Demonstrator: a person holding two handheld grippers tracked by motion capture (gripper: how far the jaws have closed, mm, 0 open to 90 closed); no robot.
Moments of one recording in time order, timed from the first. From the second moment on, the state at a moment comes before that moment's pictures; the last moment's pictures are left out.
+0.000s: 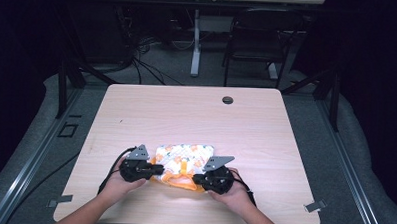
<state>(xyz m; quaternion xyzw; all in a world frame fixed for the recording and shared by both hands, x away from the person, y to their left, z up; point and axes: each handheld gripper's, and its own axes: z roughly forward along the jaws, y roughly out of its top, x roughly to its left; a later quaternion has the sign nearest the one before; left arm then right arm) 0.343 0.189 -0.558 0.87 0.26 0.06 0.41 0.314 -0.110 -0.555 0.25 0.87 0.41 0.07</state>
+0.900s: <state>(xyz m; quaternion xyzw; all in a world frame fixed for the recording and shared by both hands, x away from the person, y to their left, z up) 0.350 0.184 -0.578 0.86 0.30 0.07 0.42 0.322 -0.112 -0.573 0.28 0.87 0.40 0.06</state>
